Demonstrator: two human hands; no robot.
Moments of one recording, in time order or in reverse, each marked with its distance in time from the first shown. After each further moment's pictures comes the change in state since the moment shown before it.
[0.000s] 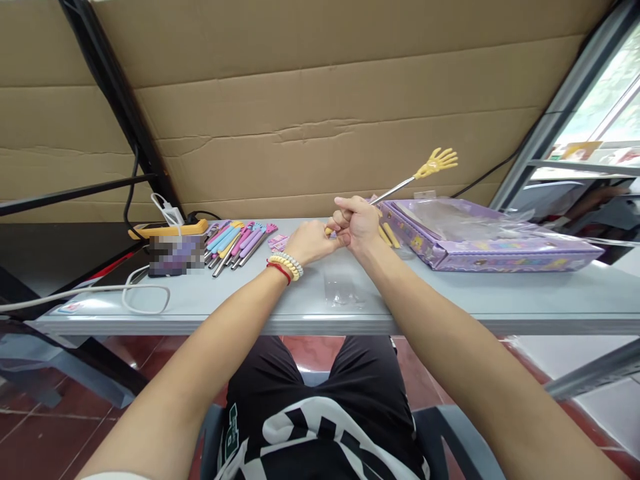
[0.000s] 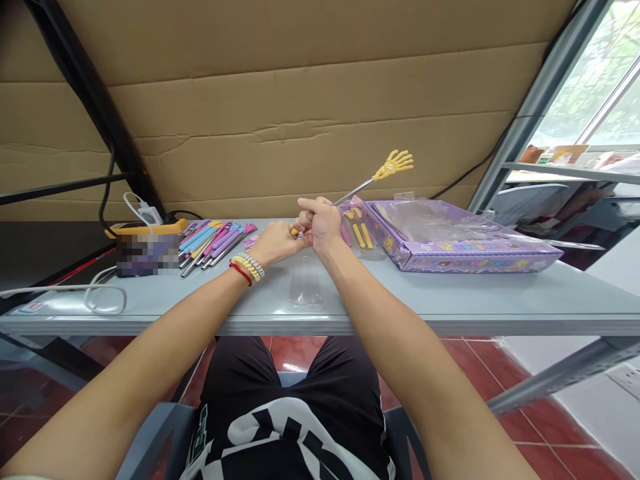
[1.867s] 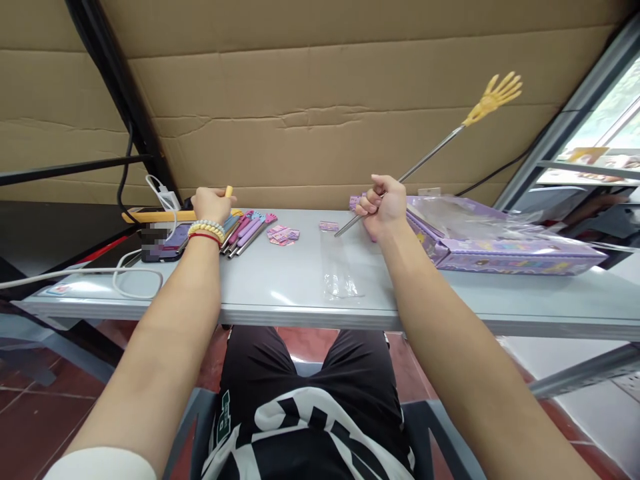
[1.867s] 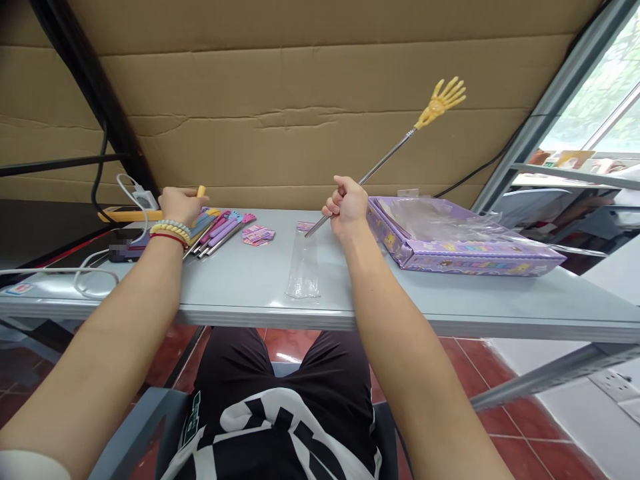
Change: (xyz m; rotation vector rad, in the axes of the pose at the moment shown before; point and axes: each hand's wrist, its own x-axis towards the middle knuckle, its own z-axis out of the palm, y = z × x) left_hand -0.006 -0.145 -0.094 0.099 0.624 -0.613; right_hand 0.027 -0.028 -0.032 -0.133 0.073 -0.030
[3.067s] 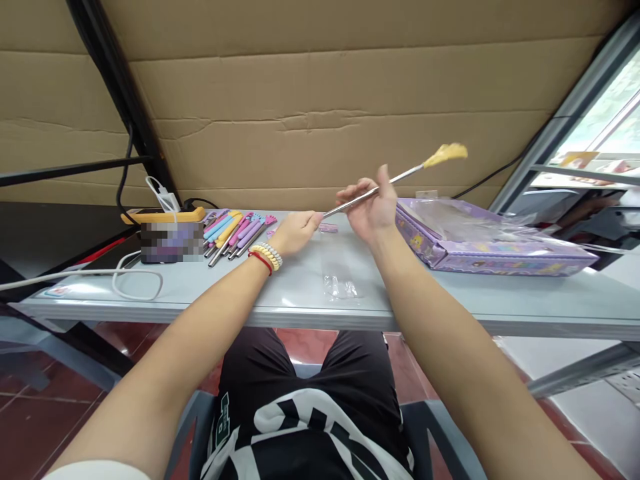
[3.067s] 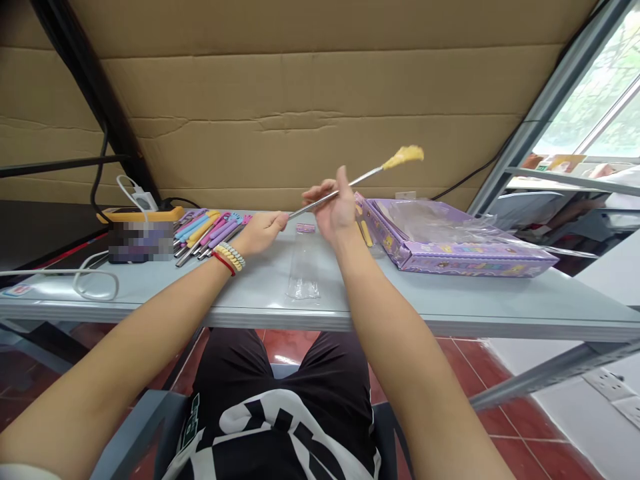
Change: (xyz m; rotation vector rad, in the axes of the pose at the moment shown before) left_hand -0.106 0.090 0.036 -0.270 -0.546 0.697; right_hand -0.012 0.006 0.015 0.155 -0.123 -0.012
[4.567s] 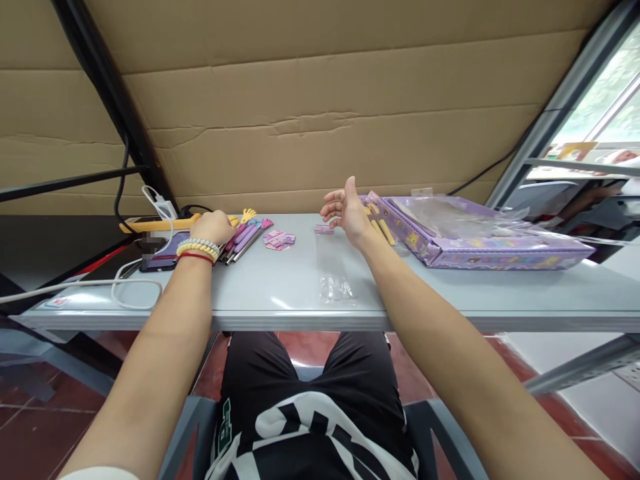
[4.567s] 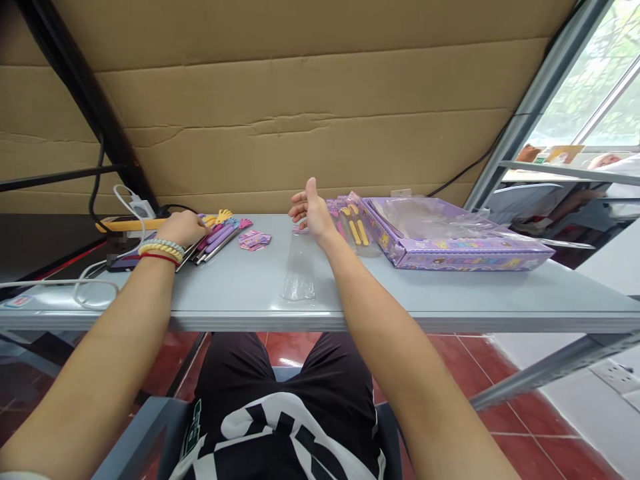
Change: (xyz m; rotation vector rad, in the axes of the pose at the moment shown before) left_hand -0.021 -0.087 -0.094 0.669 -0.063 -0.748; right_hand 0.003 0.017 -0.002 -0.413 -0.050 0.166
